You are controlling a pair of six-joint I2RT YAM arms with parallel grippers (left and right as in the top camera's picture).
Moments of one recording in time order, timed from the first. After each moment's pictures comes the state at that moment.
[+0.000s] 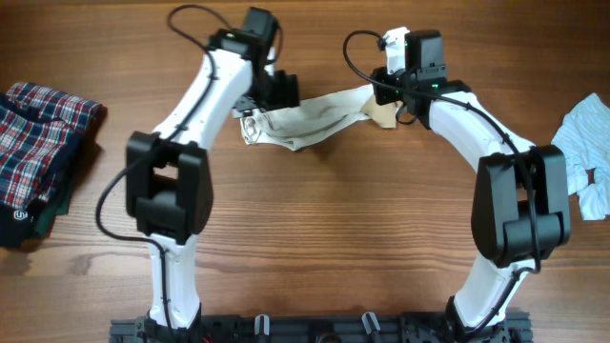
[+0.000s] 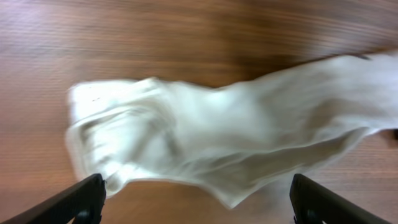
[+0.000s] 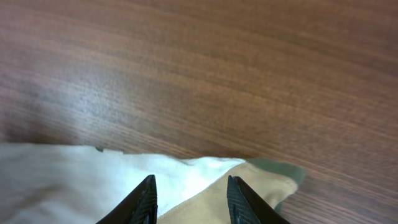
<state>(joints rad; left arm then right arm) -0.29 2.20 1.89 -1.09 0.14 -0.44 0.18 1.99 1.33 -0.16 -0.13 -0.09</state>
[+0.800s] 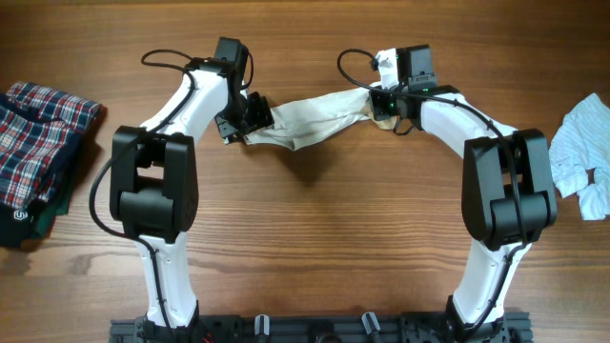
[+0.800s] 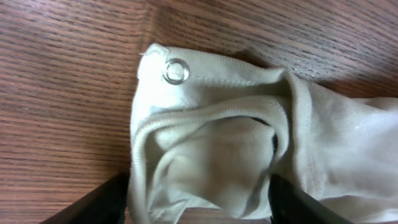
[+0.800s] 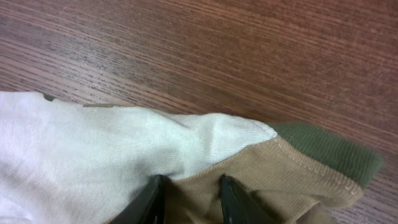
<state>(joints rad) -0.21 2.18 1.61 -0.89 0.19 -0.54 0.18 2.09 1.33 -0.21 -0.13 -0.12</state>
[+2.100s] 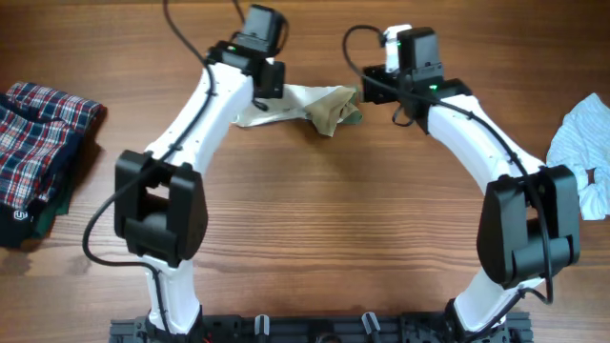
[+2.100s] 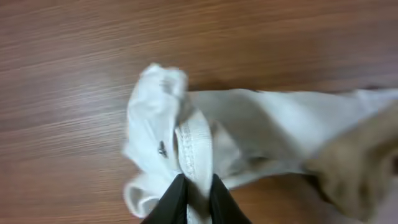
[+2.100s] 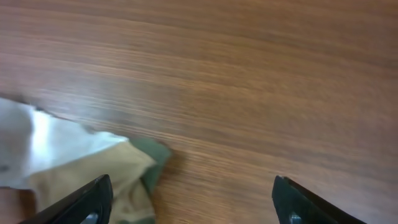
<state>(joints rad) -0.36 2.06 1.74 -0.80 -0.19 -0.19 0.22 1.88 1.33 -0.28 0.00 0.05</state>
